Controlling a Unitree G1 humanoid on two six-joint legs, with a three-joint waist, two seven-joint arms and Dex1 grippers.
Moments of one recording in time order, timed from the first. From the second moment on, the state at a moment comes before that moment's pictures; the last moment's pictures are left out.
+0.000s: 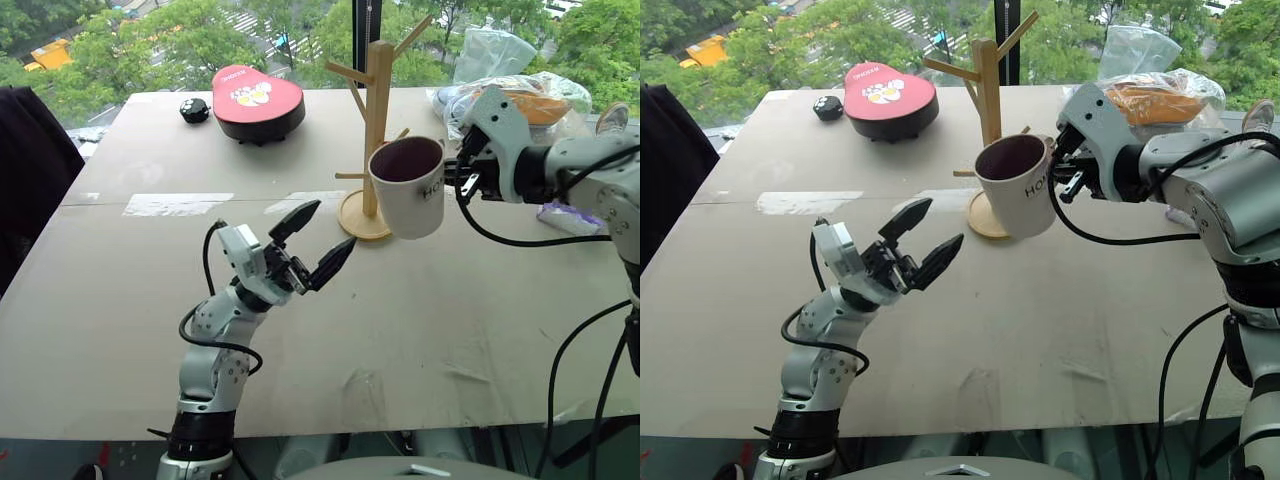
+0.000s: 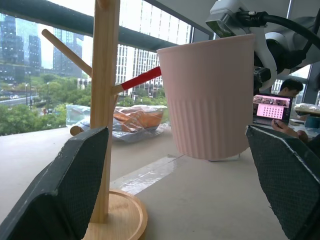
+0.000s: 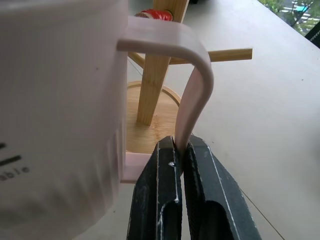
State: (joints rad) left arm -0.09 0.22 0.04 -0.28 -0.54 -0.02 -0.82; right arm -1.00 -0.81 0.23 -0.26 0.49 1.15 0.69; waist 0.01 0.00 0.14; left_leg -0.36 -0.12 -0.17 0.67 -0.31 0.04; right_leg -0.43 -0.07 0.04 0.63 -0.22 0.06
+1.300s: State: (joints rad) left arm 0.05 0.36 0.00 -0.26 -0.45 0.01 -0.79; right arm -0.54 -0.76 -0.04 -0.29 0.51 1.01 0.87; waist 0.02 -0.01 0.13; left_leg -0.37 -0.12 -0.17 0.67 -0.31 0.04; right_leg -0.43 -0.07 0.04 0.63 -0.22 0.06
